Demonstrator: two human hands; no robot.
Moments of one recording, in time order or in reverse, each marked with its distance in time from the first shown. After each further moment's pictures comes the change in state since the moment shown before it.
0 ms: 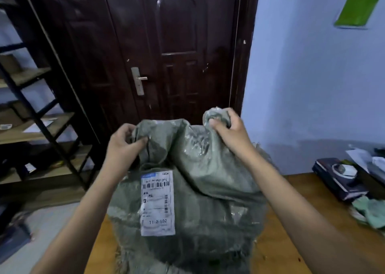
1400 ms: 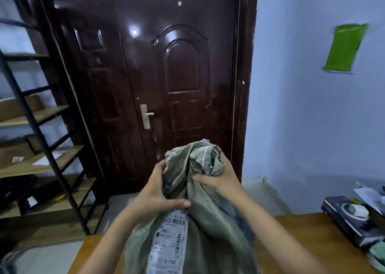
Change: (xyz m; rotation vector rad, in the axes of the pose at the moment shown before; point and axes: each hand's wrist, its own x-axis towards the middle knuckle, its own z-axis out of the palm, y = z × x) left_hand -0.022 0.026 0.037 -0.112 -0.511 0.119; right_hand -0.015 -0.013 0.010 0.244 -0.211 -0.106
